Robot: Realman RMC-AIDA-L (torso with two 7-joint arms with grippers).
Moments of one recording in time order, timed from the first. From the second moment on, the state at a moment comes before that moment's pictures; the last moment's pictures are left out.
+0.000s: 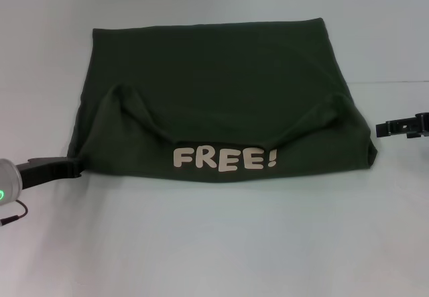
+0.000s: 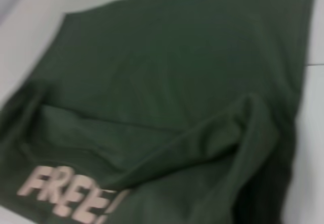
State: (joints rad) left arm -0.63 -2.08 0.46 0.53 2.24 0.89 -1.76; right arm 0.76 1.83 -0.58 -0.58 -2.46 -1.28 2.24
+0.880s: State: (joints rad) left arm -0.64 -2.08 0.46 0.53 2.24 0.90 -1.77; right arm 0.81 1.95 -0.69 -0.51 -2.50 -1.03 2.10
